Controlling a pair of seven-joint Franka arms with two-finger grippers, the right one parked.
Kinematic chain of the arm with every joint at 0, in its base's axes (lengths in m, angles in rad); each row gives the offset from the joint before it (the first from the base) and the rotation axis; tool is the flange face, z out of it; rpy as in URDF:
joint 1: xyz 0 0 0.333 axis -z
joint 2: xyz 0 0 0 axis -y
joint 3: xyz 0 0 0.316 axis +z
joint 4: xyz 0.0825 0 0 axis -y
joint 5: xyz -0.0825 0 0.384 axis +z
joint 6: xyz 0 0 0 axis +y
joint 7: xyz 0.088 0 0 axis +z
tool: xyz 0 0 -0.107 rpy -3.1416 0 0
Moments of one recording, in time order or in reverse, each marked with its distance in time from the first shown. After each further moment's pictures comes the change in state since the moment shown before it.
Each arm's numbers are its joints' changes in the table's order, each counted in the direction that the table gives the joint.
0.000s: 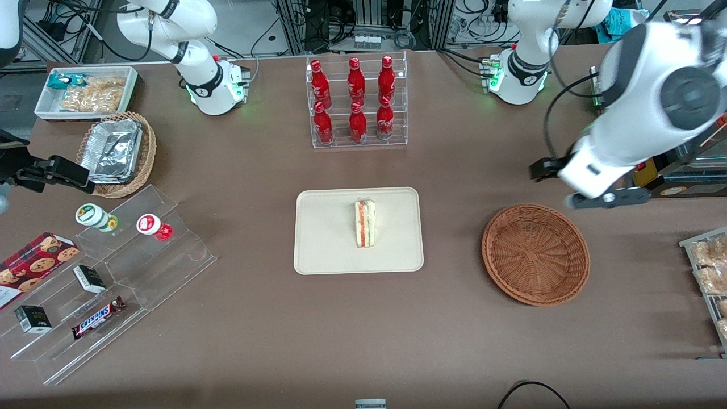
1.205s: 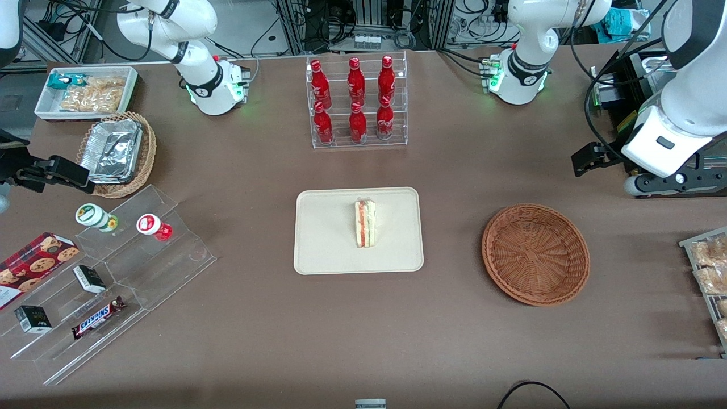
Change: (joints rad) arm -0.036 0.002 0.002 0.132 0.000 0.027 -0.023
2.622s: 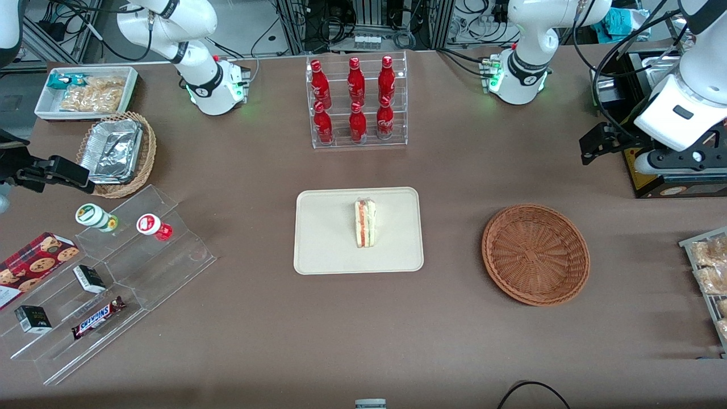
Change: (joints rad) arm 0.000 0.033 -0.004 0.043 -0.008 0.023 -0.071
